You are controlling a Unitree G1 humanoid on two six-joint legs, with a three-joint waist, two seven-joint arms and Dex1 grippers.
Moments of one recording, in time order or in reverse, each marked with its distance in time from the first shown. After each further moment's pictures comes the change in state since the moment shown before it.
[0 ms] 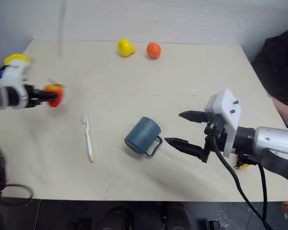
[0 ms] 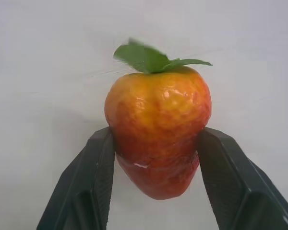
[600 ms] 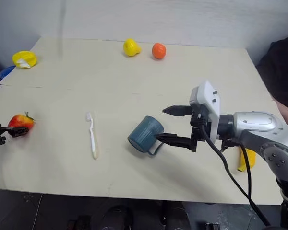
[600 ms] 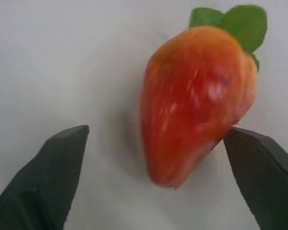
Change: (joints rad) left arm 0.320 0.010 0.301 -0.147 -0.069 0.050 0.173; right arm -0.200 0.129 0.161 0.134 -0.166 0.024 0.211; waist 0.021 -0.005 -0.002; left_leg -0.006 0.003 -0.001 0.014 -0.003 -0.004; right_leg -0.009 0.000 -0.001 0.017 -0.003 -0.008
